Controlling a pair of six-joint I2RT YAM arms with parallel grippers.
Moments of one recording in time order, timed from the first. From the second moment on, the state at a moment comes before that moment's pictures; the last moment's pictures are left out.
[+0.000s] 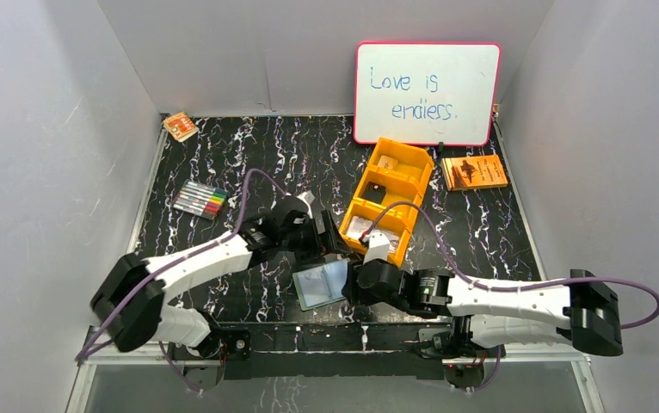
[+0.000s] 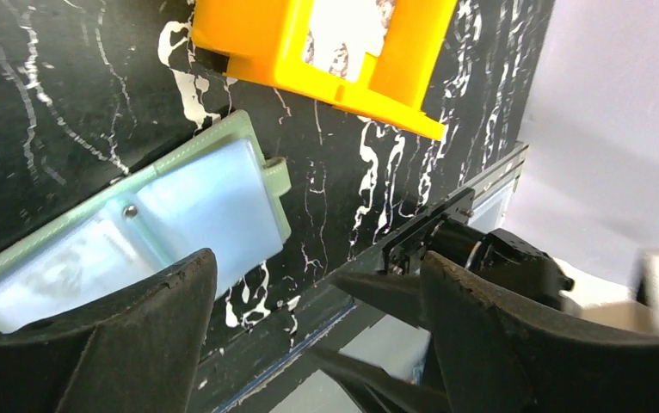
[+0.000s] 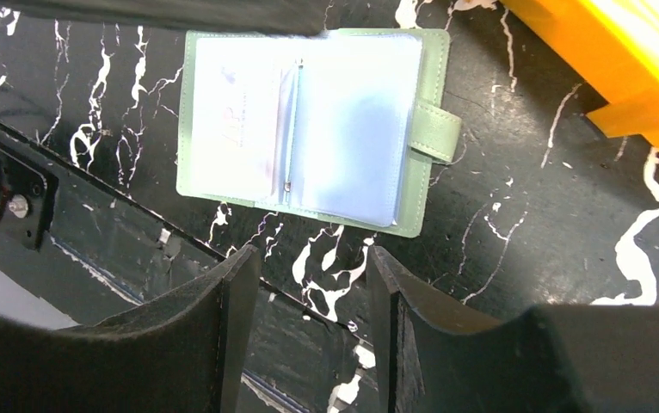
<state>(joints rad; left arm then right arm) -0.82 1.40 0.78 -0.16 0.26 -1.03 1.34 1.01 0.56 -0.35 0.38 0.89</state>
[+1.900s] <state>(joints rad) -0.74 1.38 0.61 -0.26 0.14 -0.95 1.11 1.43 0.71 -0.18 0.07 0.96</state>
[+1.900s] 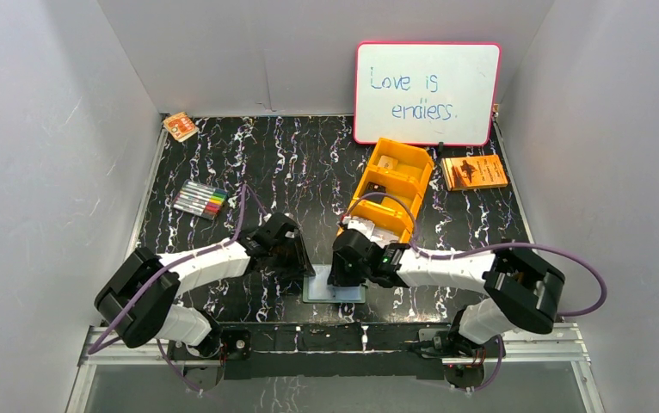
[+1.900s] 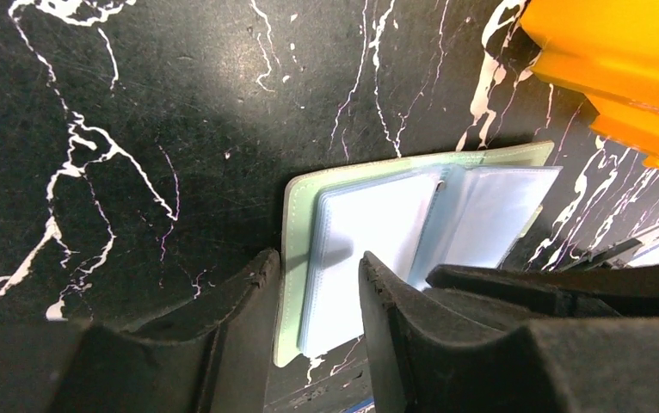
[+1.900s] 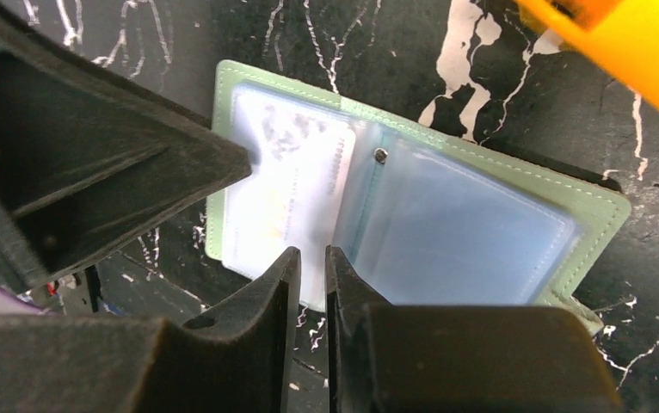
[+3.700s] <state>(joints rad) -0.78 1.36 0.64 -0.26 0.23 -1.03 1.10 1.37 0.62 -0.25 0.14 1.00</state>
